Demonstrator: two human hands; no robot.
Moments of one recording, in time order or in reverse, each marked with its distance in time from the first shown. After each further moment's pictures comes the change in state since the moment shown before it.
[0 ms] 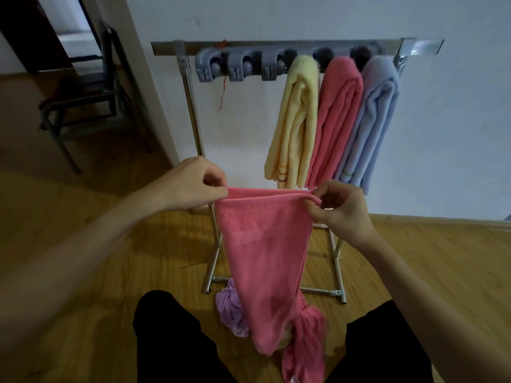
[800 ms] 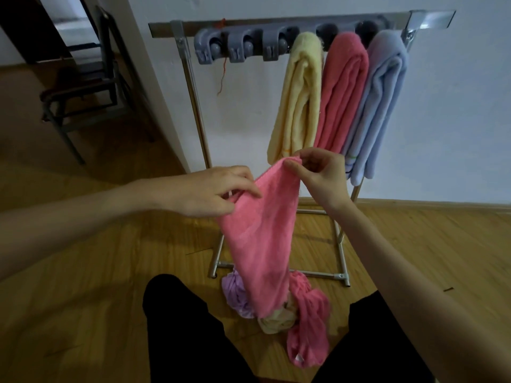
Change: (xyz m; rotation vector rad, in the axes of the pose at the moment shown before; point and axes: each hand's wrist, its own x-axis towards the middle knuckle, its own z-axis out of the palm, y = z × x) left_hand -0.008 0.012 0.012 0.146 -0.423 0.293; right_hand 0.028 0.000 0.036 0.027 0.161 0.074
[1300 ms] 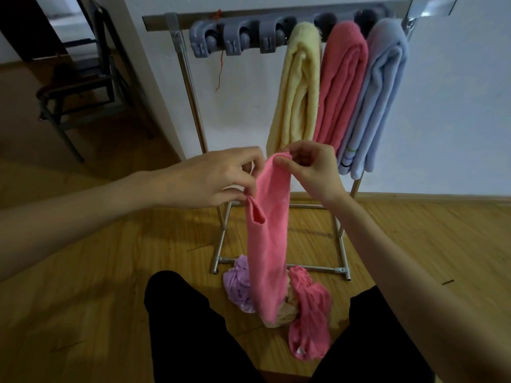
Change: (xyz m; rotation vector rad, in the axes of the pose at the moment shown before) left_hand 0.004 0.001 -0.005 0.275 0.244 0.329; right_hand 0.003 -0.002 0.008 0.036 -0.108 -0.014
